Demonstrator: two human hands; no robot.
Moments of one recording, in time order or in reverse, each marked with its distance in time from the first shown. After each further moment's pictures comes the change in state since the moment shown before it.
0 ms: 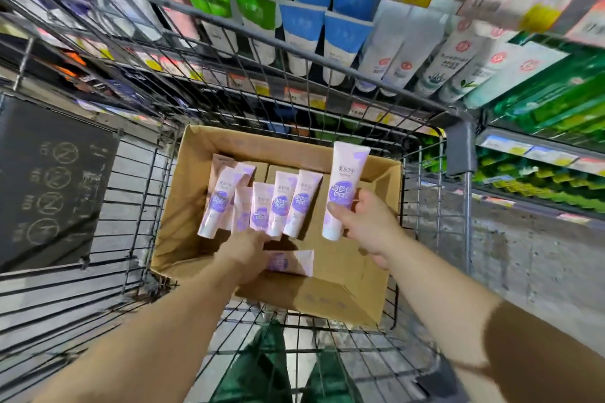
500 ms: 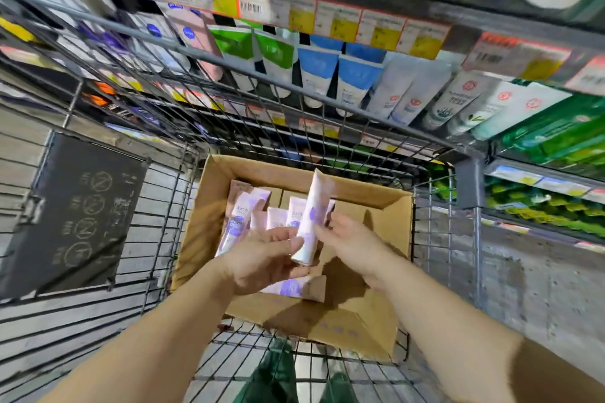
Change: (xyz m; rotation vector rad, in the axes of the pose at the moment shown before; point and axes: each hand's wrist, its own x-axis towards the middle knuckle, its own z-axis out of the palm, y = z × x) left_hand -0.033 0.019 -0.068 -1.598 -0.556 0.166; right_hand -0.007 -0.035 0.027 -0.244 -0.194 0.056
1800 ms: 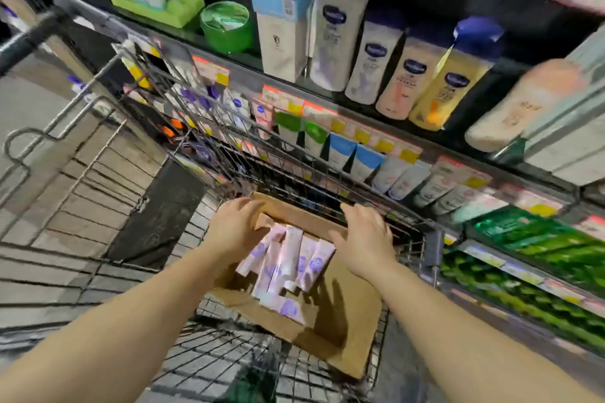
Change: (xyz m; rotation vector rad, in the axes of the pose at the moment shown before) left_hand -0.116 0.081 0.029 1.620 0.943 0.400; right_hand -0.090 -0.099 -0.030 -0.923 0.371 -0.375
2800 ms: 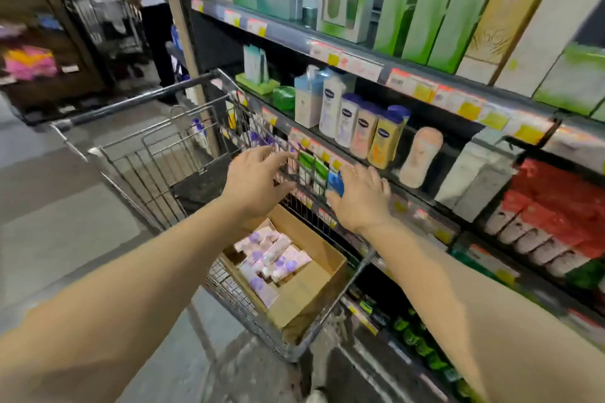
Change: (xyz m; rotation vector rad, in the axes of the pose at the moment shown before) left_hand -0.208 0.244 -0.092 0.116 0.613 -0.205; right_hand -0.159 0.089 -0.151 -0.160 0.334 -0.495
